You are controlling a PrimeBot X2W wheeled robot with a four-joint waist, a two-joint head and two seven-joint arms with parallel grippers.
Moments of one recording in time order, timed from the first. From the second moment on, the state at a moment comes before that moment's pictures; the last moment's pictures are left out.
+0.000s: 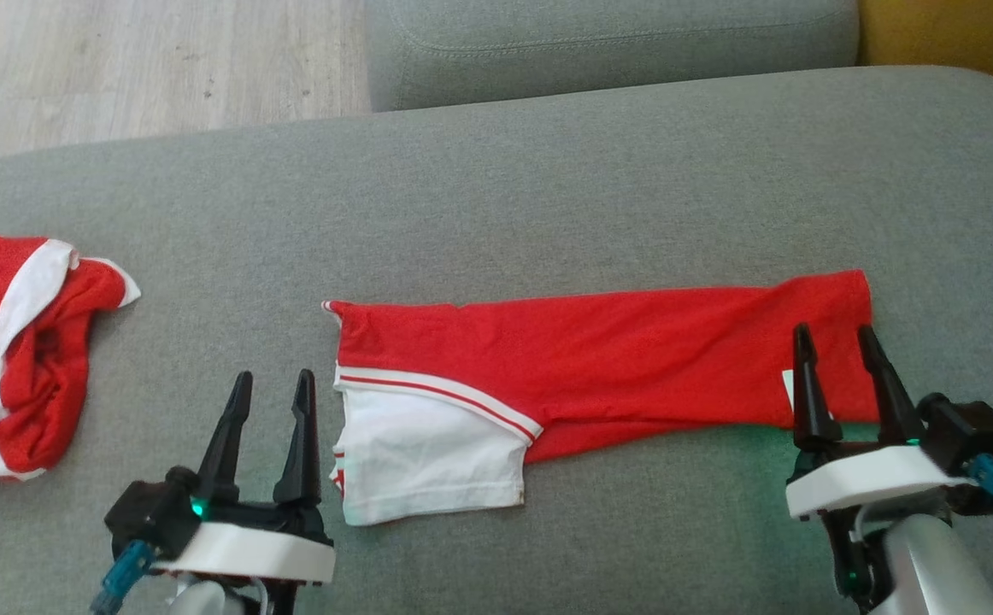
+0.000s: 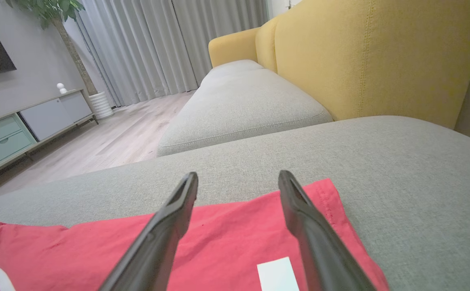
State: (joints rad) left arm -0.05 0.12 -0.22 0.24 -0.43 -0.12 -0.25; right arm -0.11 -0.07 0.02 0.36 0.24 0.12 -0.25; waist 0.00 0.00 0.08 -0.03
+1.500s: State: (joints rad) left arm -0.14 0.15 -0.29 0.27 -0.46 -0.12 -0.25; right arm -0.45 -0.16 -0.44 1.03 0.19 0.12 -0.22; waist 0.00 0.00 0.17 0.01
